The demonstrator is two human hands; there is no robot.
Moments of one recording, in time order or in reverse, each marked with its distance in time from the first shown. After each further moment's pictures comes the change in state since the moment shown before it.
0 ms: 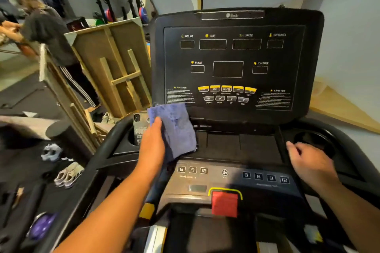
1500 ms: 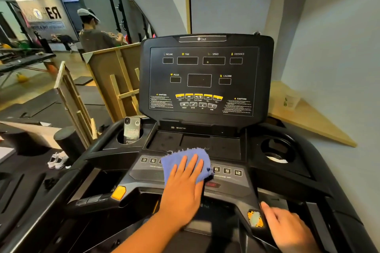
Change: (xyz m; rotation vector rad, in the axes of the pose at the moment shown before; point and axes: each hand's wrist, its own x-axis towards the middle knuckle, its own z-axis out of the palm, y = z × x) left_hand -0.122 -0.134 0.074 1.290 -0.341 0.637; right_hand -0.125 0.057 -0.042 0.099 -0.493 0.152
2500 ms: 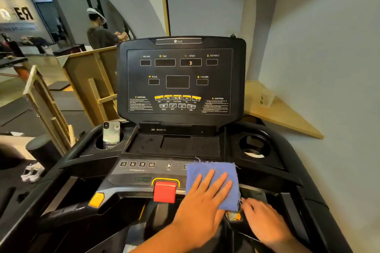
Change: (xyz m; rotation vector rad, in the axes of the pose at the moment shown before) left_hand -0.004 0.069 0.032 0.290 0.049 0.485; right_hand 0.009 0.017 0.009 -0.027 -0.046 -0.123
